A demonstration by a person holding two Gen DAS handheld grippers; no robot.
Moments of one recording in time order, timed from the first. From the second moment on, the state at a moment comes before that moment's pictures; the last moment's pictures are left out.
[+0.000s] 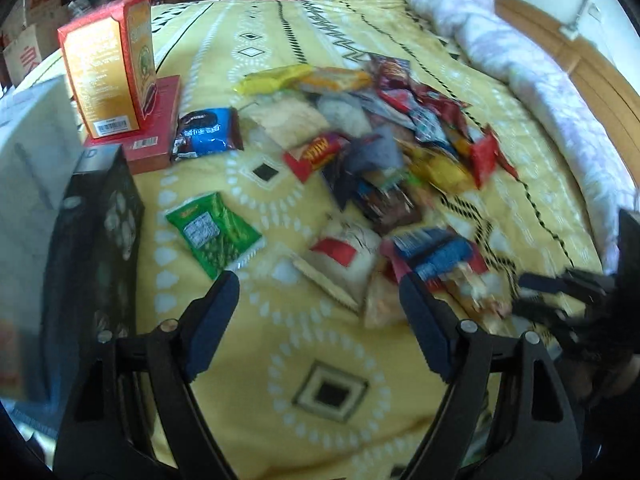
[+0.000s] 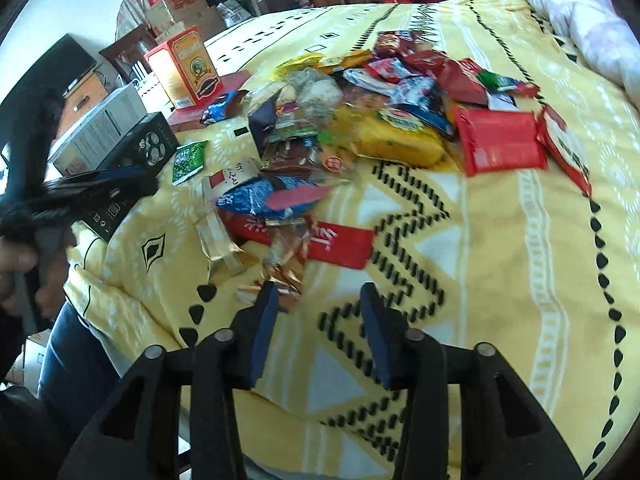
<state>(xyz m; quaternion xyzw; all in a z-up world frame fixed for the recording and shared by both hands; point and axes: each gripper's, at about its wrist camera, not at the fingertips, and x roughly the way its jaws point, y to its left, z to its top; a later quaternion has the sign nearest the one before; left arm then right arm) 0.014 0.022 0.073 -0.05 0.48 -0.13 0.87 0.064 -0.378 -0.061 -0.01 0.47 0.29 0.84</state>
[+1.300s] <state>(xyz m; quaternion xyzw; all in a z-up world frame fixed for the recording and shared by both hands) 0.029 0.037 0.030 -0.09 0.51 -0.13 0.85 0.154 -0.272 -0.082 -0.14 0.49 0.43 0.74</state>
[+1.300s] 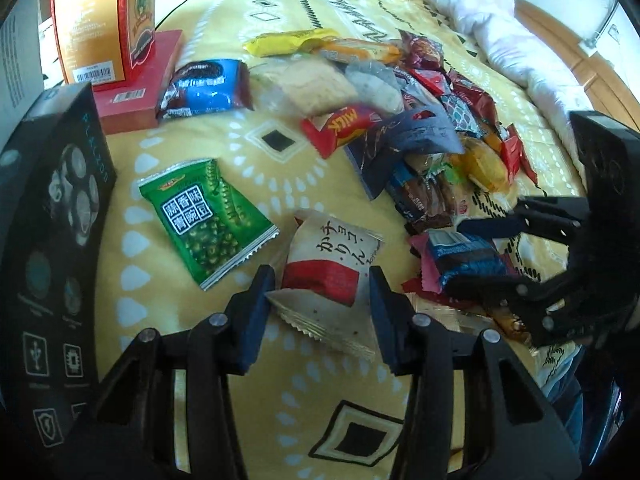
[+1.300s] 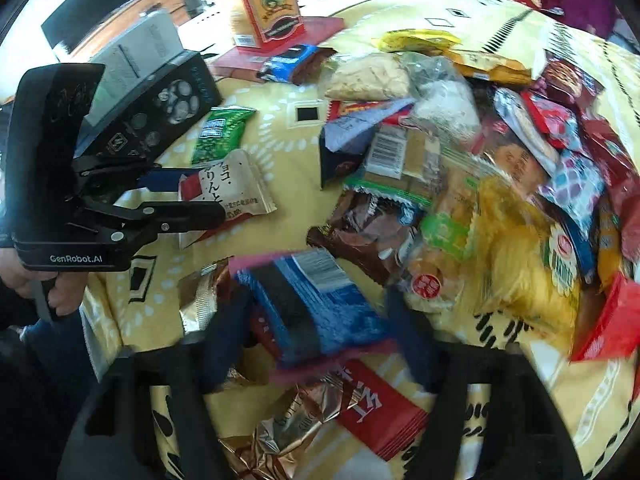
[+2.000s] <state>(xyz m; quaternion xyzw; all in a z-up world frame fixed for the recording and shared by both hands) -0.018 0.079 0.182 -0.09 0.35 -0.10 0.93 0.114 -0.300 0.066 -0.02 0.32 0.33 0.89</state>
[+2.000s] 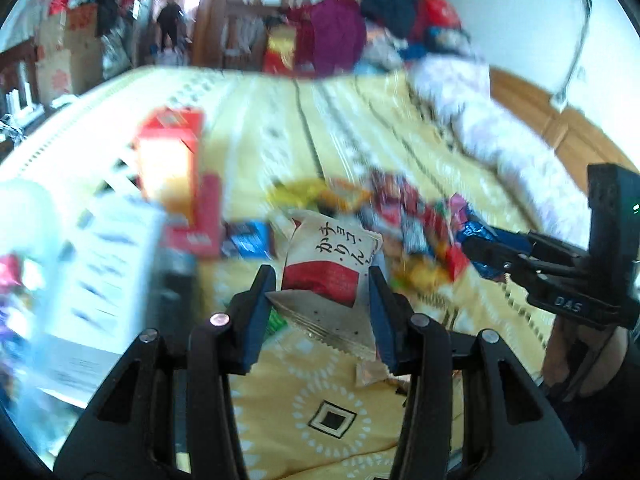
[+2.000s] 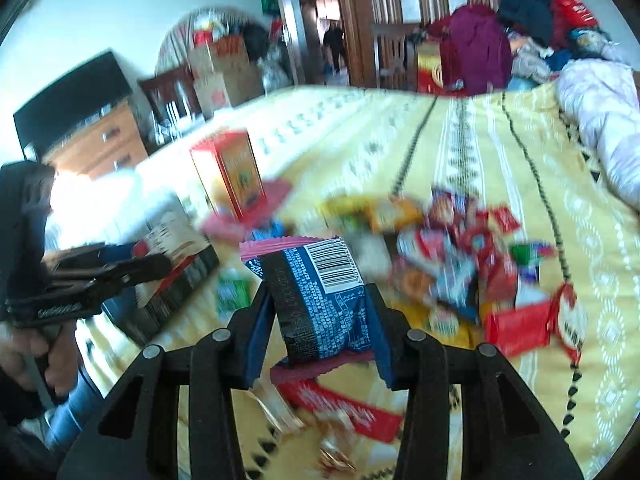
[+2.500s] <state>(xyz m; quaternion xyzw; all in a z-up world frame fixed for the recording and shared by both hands) -0.095 0.307 0.245 -0.18 0.25 0.15 0.94 0.064 -0.073 0.180 -0.05 0.23 0.50 0.83</state>
